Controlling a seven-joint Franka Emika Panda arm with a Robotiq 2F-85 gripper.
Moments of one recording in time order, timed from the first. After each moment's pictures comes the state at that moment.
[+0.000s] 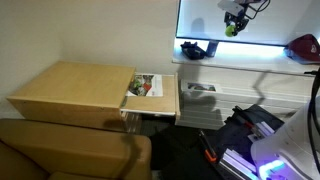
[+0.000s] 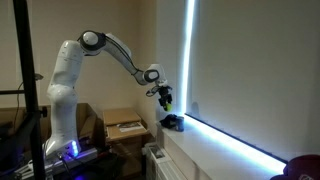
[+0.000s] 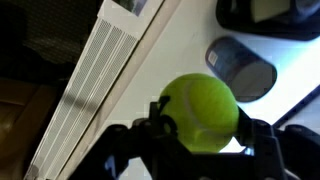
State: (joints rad) arm -0.26 0.25 -0.37 -2.05 -0.15 2.54 1.17
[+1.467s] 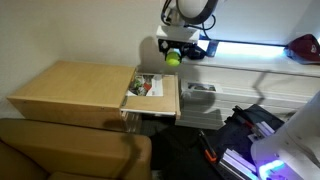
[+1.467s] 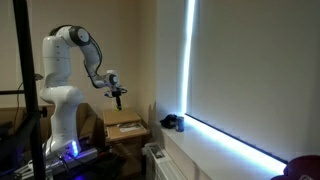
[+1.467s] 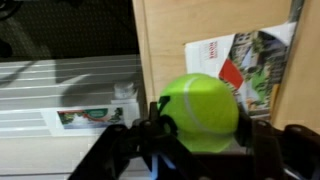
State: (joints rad) arm 0.10 -0.04 0.08 -2.52 -0.30 2.61 1.13
